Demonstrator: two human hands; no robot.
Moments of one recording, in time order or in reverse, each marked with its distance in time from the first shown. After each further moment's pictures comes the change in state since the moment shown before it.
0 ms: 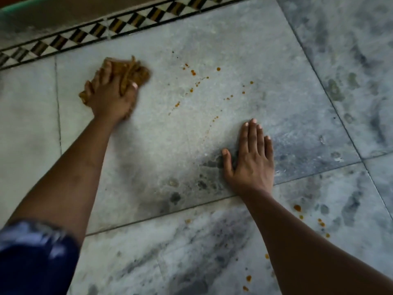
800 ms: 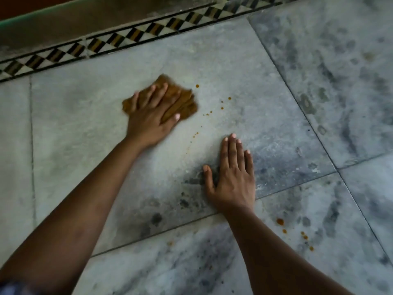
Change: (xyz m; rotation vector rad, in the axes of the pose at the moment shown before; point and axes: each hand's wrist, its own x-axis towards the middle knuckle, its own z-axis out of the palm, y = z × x) left_hand -0.033 0.106 0.015 -0.034 -0.029 0.481; right_hand -0.001 -0.001 -0.003 0.043 0.007 0.007
